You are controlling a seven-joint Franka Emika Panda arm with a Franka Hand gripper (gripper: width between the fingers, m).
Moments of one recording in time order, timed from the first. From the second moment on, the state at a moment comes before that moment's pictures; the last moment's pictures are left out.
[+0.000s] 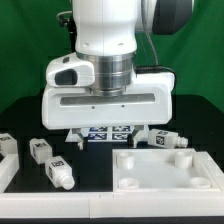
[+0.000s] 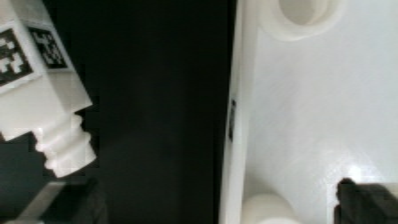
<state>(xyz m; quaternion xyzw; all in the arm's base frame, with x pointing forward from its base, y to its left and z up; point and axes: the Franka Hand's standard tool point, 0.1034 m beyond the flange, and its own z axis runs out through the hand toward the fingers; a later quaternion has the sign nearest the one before) 0.592 -0.034 0.071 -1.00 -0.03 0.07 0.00</state>
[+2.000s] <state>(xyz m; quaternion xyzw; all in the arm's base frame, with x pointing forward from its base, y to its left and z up) 0.515 -0.140 0.050 -0.94 -0.17 0.30 -0.02</state>
